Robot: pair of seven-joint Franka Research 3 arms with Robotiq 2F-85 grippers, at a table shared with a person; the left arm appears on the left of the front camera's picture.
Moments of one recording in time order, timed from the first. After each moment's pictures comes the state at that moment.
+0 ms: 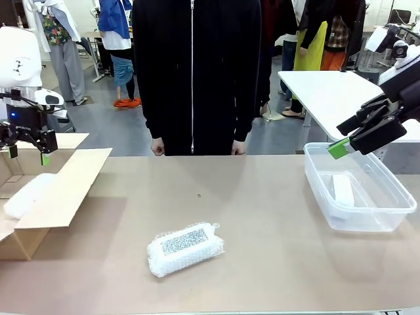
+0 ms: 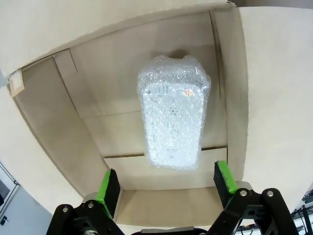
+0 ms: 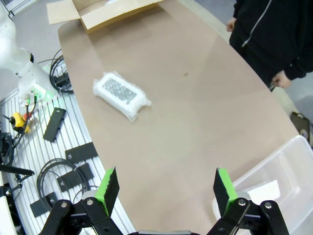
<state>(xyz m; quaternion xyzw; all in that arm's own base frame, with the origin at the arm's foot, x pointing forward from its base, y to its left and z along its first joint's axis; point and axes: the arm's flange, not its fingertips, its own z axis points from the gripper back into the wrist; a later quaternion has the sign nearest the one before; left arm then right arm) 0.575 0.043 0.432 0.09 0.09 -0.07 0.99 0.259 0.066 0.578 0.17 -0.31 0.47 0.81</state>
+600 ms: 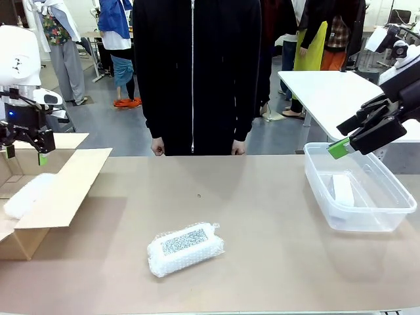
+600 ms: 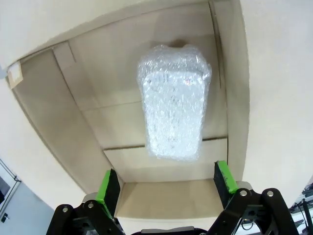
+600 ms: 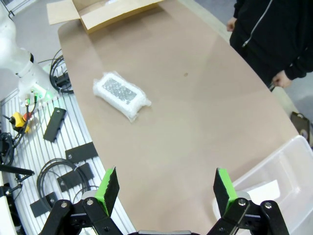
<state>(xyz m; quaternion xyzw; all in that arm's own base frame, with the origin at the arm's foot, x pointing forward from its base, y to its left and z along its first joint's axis) 0.569 0.046 0.441 0.09 0.11 -0.07 0.99 0.259 0.066 0.578 0.17 -0.31 0.47 0.81</state>
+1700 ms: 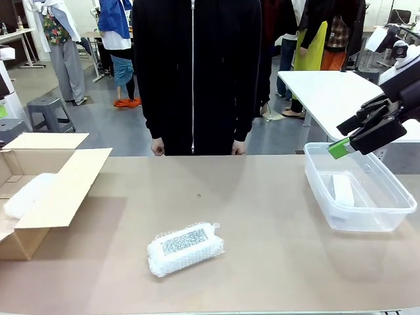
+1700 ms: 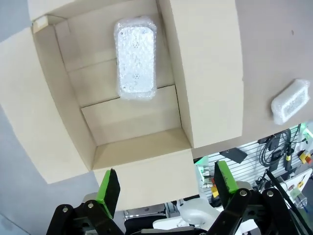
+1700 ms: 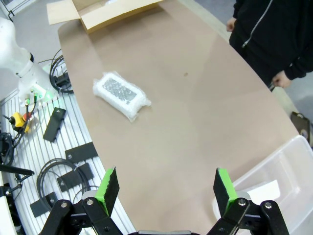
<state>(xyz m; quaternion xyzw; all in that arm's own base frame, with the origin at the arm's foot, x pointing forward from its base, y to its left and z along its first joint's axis) 0.485 0.078 0.604 -0.05 0.05 -0.06 1.00 0.259 0.066 0.578 0.17 -0.31 0.47 0.81</state>
